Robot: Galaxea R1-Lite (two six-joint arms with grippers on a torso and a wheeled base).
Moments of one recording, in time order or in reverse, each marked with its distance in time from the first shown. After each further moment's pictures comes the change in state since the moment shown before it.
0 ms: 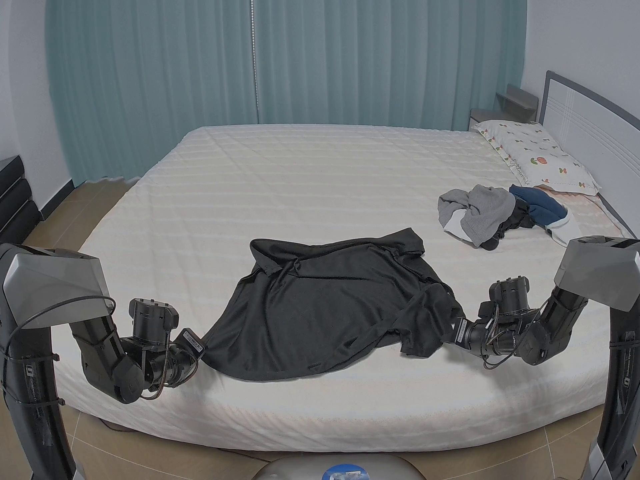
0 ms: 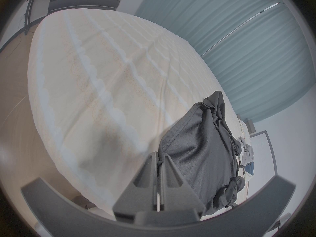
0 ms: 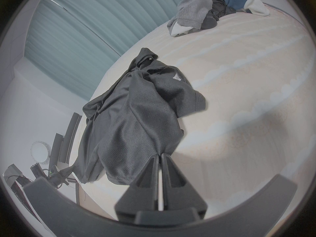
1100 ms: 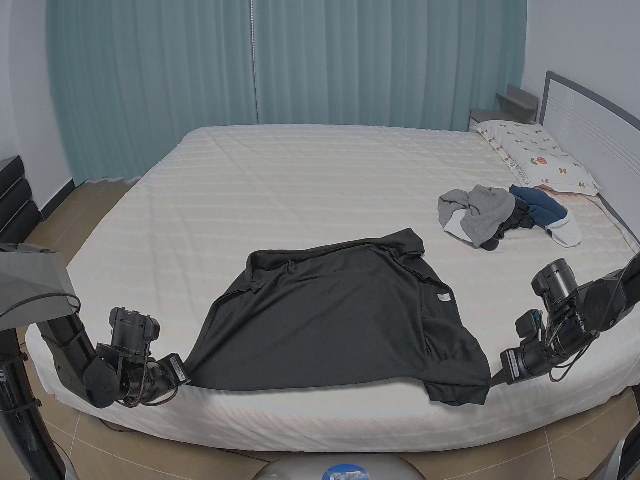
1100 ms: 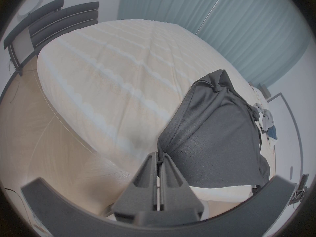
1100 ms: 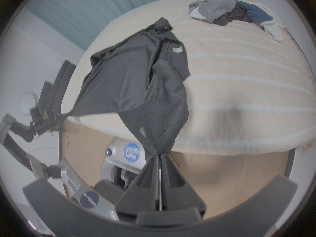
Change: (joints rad) left arm 0.037 -0.164 0.121 0.230 0.007 0.306; right arm 0.000 -0.523 0.057 0.945 -0.005 -0.448
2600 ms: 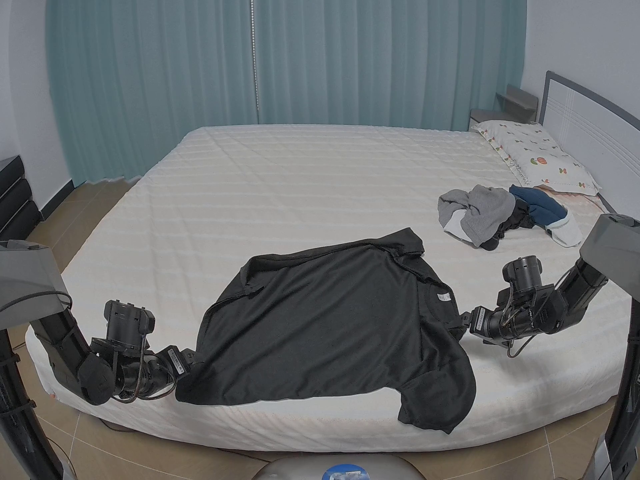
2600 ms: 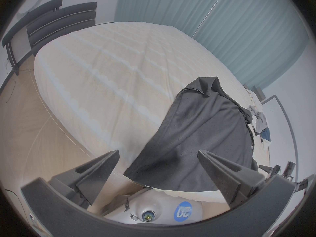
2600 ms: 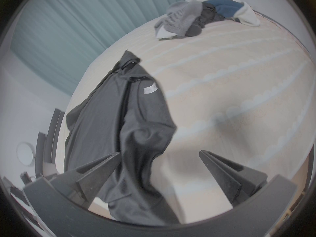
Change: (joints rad) left arm -0.001 -0.044 -0.008 0.006 -0.037 -0.005; right arm -0.070 0.410 -0.174 -0.551 -0.094 0.376
